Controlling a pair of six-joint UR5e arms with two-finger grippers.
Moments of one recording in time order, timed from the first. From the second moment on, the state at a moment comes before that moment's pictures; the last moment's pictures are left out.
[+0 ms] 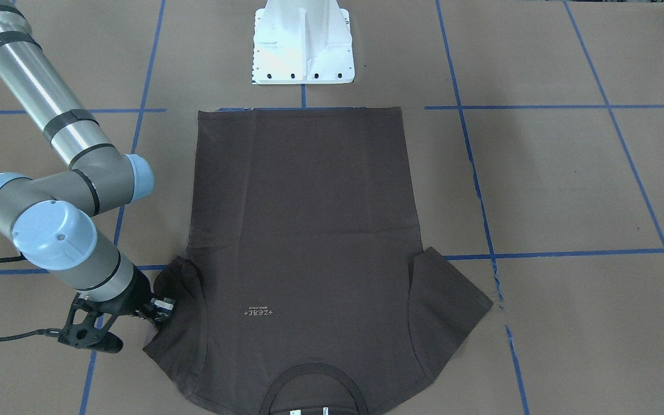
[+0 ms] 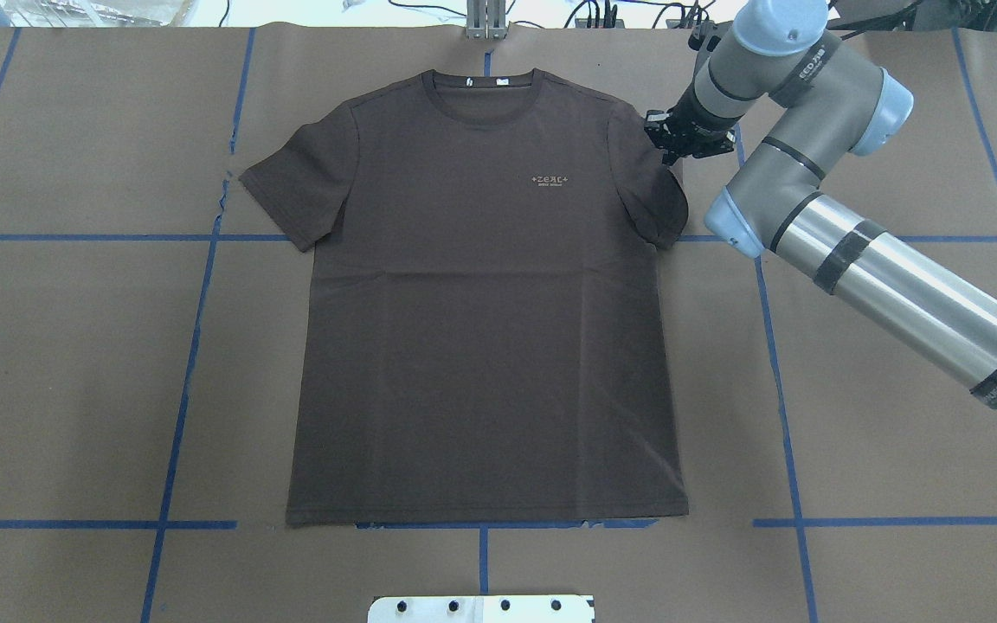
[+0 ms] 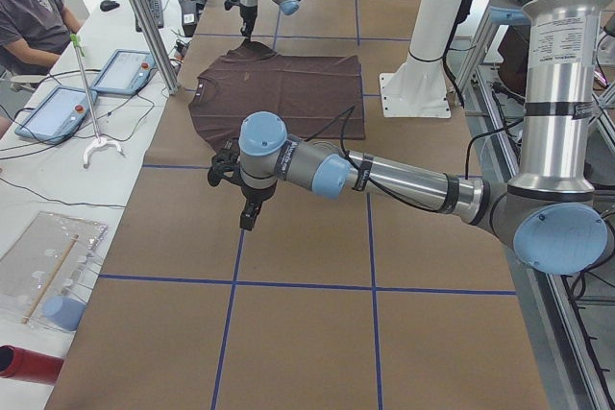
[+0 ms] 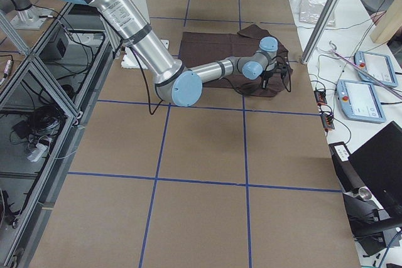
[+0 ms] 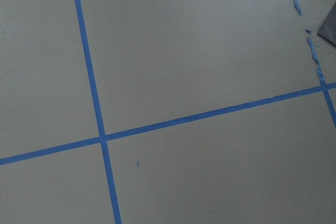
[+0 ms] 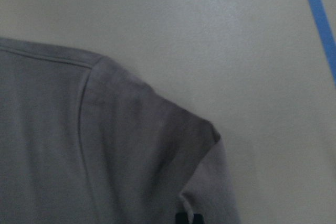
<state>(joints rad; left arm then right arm) -1.49 -1.54 -1.82 -1.73 -2.40 -0.10 0.90 -0.81 1.07 -1.07 2.06 1.19</state>
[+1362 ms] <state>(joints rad) -1.48 -1.57 -1.81 -1.76 -2.41 -0.19 0.80 -0.67 0.97 -1.08 1.92 1.33</state>
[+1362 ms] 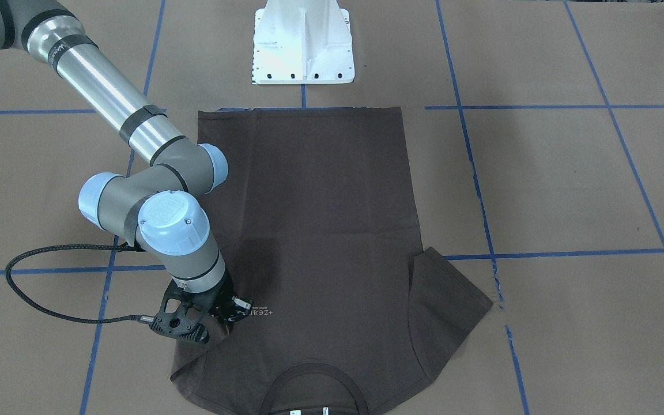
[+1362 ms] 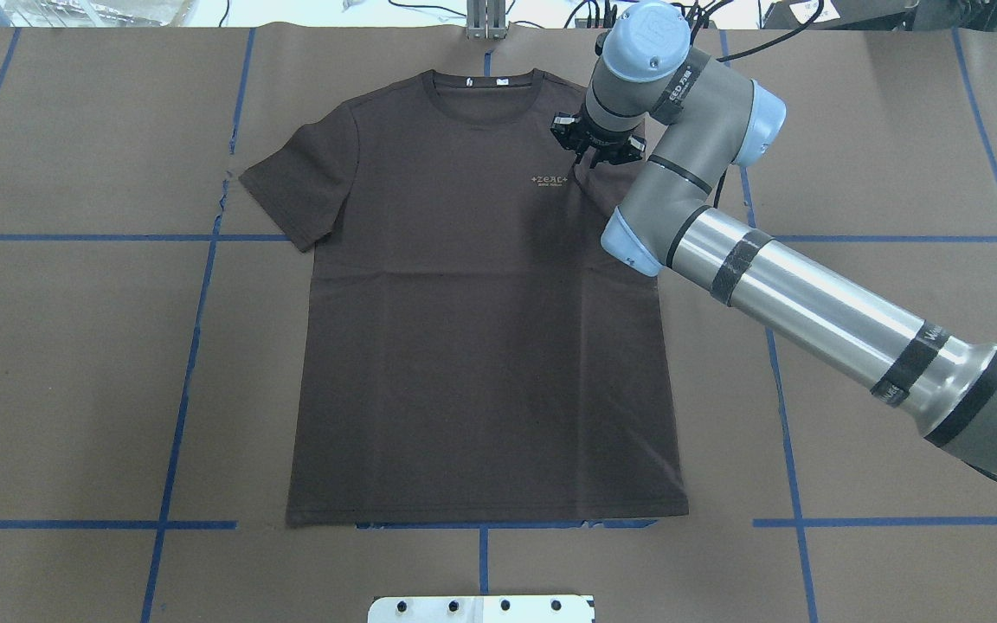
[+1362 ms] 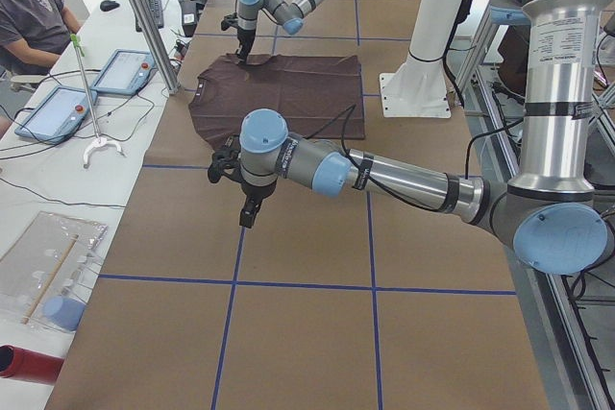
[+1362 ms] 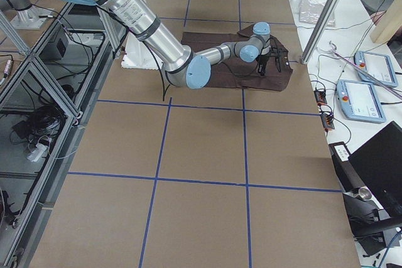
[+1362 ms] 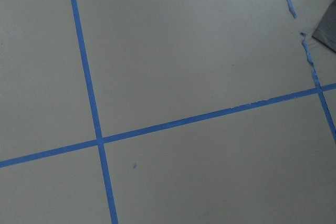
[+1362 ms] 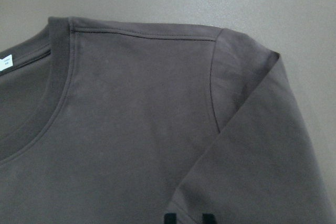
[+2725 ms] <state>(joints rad) -0.98 -2.14 -1.24 -2.07 -2.14 -0.96 0.83 -1.19 1.60 -1.07 2.02 1.30</state>
